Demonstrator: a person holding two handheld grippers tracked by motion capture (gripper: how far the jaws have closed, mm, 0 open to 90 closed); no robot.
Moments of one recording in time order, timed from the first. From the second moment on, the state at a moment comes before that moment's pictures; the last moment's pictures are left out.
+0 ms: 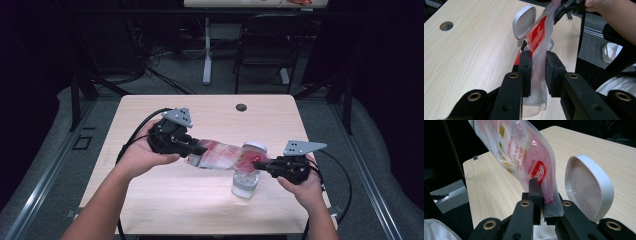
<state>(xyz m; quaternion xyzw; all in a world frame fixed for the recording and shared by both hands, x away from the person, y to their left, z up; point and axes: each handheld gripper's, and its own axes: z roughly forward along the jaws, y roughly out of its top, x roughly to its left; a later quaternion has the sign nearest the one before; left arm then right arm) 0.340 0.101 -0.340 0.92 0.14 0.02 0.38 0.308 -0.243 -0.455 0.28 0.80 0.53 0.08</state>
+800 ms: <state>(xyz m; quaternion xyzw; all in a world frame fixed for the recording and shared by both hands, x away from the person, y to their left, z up) 0.340 0.099 -0.339 0.92 0.14 0.02 0.37 0.307 -0.243 -0.454 0.28 0.80 0.53 0.08</state>
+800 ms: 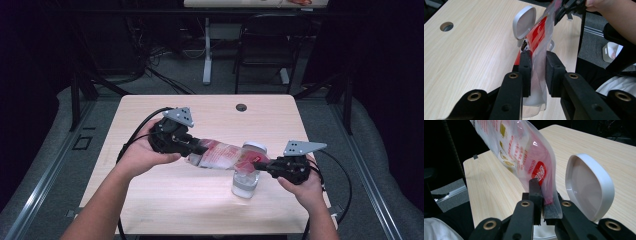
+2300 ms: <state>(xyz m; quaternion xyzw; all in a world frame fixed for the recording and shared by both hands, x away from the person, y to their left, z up) 0.344 0.096 -0.337 0.91 0.14 0.02 0.38 0.308 -0.247 -0.455 0.28 0.80 0.53 0.07</state>
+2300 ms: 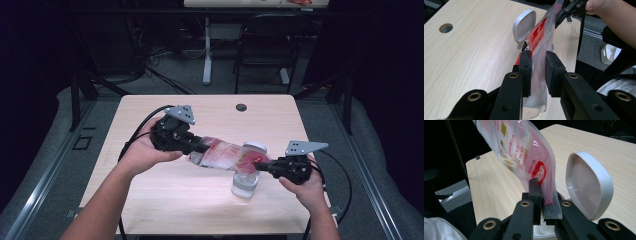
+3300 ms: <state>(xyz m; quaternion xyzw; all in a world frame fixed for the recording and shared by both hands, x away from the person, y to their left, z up) 0.344 0.094 -0.336 0.91 0.14 0.02 0.38 0.308 -0.248 -0.457 0.29 0.80 0.53 0.07</state>
